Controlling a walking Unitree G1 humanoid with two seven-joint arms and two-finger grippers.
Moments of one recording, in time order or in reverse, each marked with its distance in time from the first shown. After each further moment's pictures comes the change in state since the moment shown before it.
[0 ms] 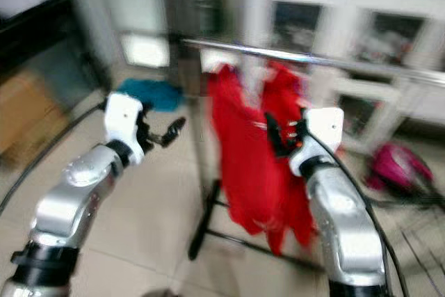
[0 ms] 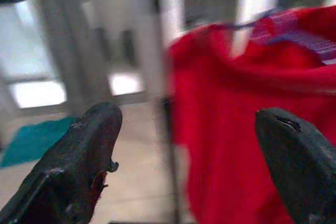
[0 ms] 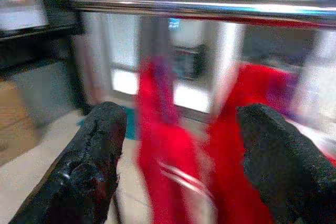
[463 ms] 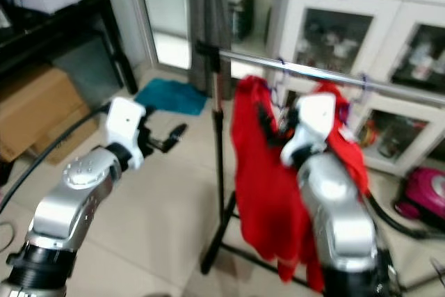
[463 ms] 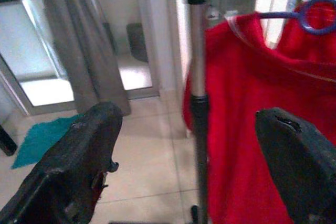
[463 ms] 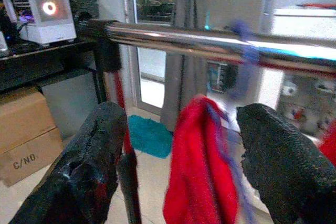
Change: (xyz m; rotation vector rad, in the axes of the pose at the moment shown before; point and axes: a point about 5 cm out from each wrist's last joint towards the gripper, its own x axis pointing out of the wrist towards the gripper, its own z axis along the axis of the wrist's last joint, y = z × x) left arm 0.001 -0.011 0.002 0.041 0.001 -0.117; right arm 0.014 -0.007 0.016 -0.013 -0.023 -0.030
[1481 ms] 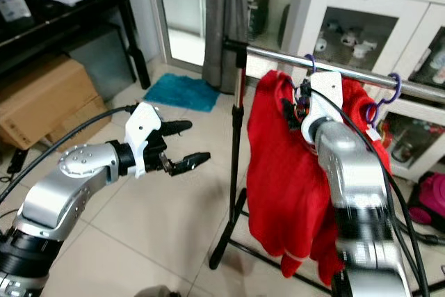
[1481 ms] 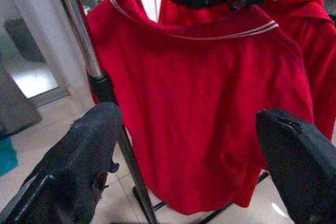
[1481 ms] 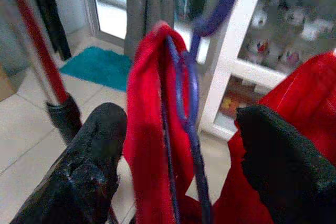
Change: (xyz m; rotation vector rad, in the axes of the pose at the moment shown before) left arm -0.001 -0.018 0.011 0.051 0.046 -0.489; right arm 0.046 -0.056 -0.007 -0.073 0.329 -0.187
